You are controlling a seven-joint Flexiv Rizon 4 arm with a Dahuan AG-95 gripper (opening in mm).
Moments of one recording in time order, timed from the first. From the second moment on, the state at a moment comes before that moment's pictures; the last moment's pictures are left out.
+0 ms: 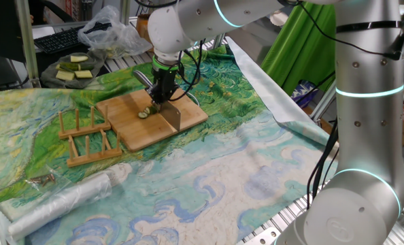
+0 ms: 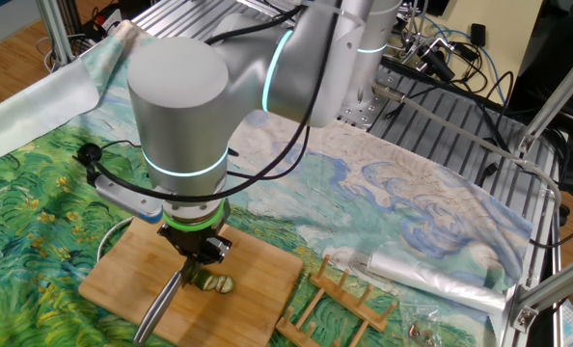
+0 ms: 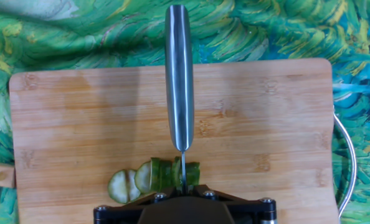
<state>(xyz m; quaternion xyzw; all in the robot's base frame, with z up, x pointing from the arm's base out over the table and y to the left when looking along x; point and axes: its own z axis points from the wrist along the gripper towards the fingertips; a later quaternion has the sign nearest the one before) 0.650 -0.011 0.036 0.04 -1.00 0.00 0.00</state>
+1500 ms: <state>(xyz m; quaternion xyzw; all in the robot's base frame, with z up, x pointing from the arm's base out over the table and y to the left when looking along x) 0.650 -0.021 0.056 0.05 -1.00 0.02 0.01</state>
